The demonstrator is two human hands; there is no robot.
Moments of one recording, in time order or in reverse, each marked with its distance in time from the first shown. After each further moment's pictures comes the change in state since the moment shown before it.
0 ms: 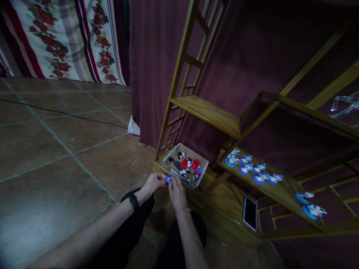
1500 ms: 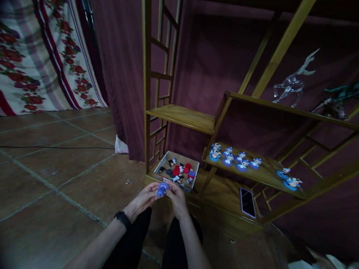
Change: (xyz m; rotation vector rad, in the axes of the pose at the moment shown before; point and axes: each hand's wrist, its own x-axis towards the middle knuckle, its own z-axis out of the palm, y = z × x) left_hand -0.024 0.033 0.006 -0.381 -0.354 -0.127; right_hand -0.006 0.001 -0.016 0.958 0.155 0.297
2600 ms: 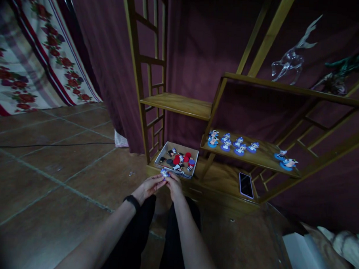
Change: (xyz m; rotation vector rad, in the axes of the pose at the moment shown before) left_hand 0.027 -0.027 -0.018 -0.144 0.179 -0.190; right_hand 0.005 0.030 0.011 0.309 0.269 0.390
